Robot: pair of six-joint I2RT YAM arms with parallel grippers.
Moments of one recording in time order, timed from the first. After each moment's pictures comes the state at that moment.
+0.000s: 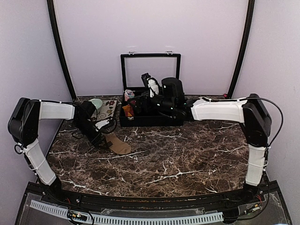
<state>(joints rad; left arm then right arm) -0.27 1.73 1.04 -0.70 0.44 0.52 0.82 2.04 1.55 0.25 -0.20 0.20</state>
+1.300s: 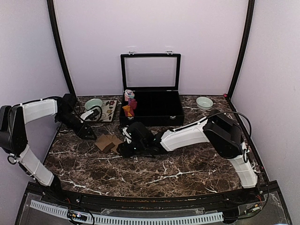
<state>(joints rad) -0.07 1.56 1.07 -0.88 0.57 0.61 1.11 2.28 1.54 0.08 0.02 0.37</state>
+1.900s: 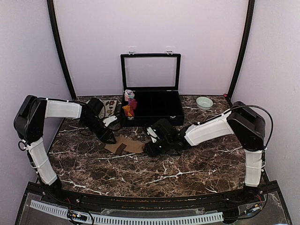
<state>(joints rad) -0.32 1.80 1.13 -0.58 0.42 0.47 0.99 2.02 1.18 0.02 0.00 0.32</state>
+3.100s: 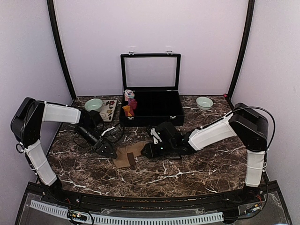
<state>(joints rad) -0.38 1.76 1.01 -0.91 1.03 0.64 1.00 1.98 1.07 0.18 -0.13 0.56</state>
